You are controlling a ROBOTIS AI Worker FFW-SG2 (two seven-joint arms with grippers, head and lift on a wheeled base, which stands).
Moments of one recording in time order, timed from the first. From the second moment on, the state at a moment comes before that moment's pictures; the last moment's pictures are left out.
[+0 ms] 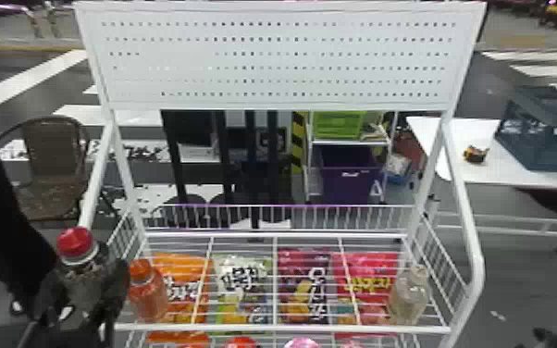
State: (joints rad) left arm 0.57 0.27 -0.05 -2.30 0.11 0.16 0.42; right arm 1.02 0.00 -0.15 -2.43 -0.15 -0.21 0.27
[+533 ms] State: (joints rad) left arm 0.58 0.26 -0.04 -2.30 0.11 0.17 0.42; right arm 1.03 0.00 -0.15 -2.43 -0.16 -0.22 0.27
